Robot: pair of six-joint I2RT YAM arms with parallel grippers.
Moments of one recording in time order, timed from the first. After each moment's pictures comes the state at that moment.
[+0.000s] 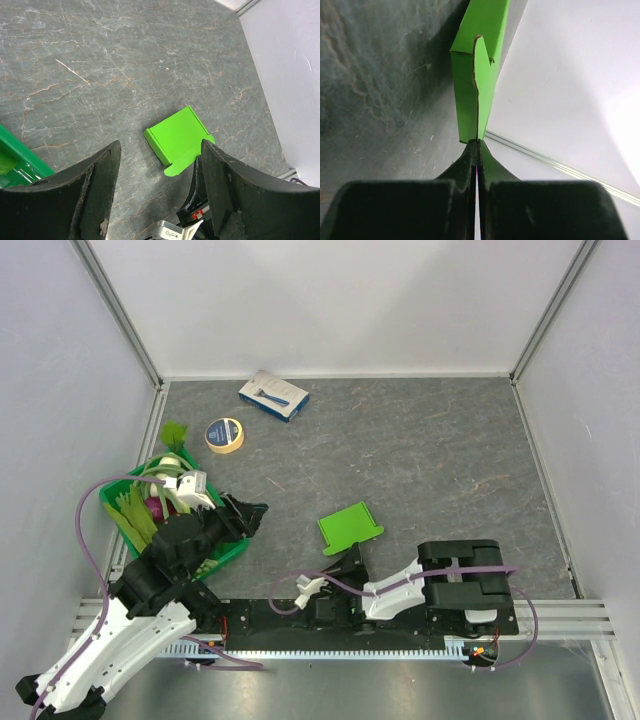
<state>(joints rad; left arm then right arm) -0.71 0.35 0.62 -0.54 -0.27 -0.71 1.59 1.85 0.74 -0.14 1.21 -0.55</state>
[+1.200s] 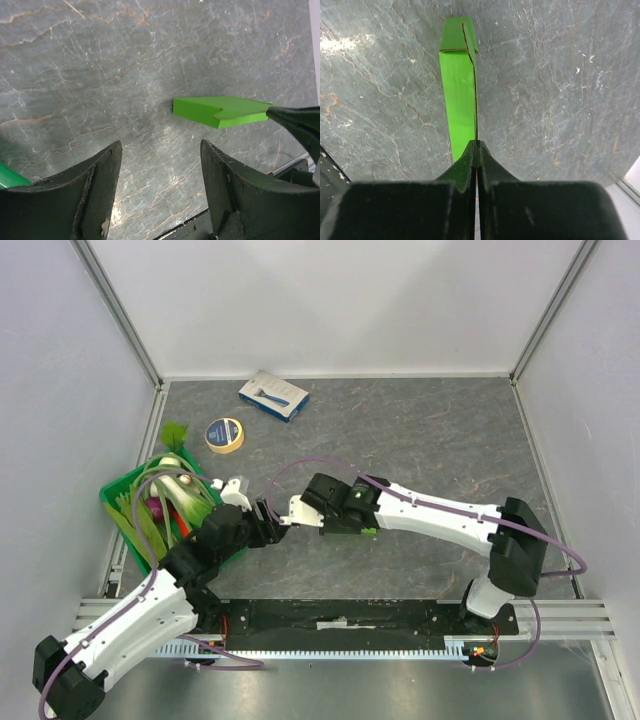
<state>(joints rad) -0.68 0.61 0.40 -0.29 -0.10 -0.75 1.11 1.63 1.32 -0.91 0.26 -0.47</state>
